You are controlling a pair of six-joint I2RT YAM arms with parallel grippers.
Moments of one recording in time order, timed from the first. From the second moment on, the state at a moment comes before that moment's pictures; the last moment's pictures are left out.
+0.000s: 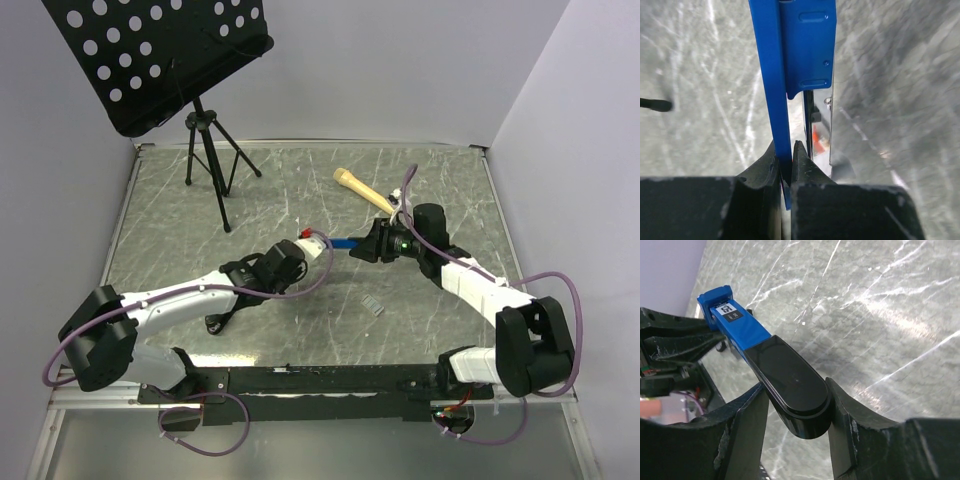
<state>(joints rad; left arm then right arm) -0.93 1.35 0.82 -0.27 -0.38 0.05 0.28 1.29 0.66 0.11 -0.65 0.44</state>
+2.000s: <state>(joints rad) -0.99 1.19 0.65 -0.12 -0.15 0.21 0.44 1.20 0.79 -0.14 -0.44 0.18</state>
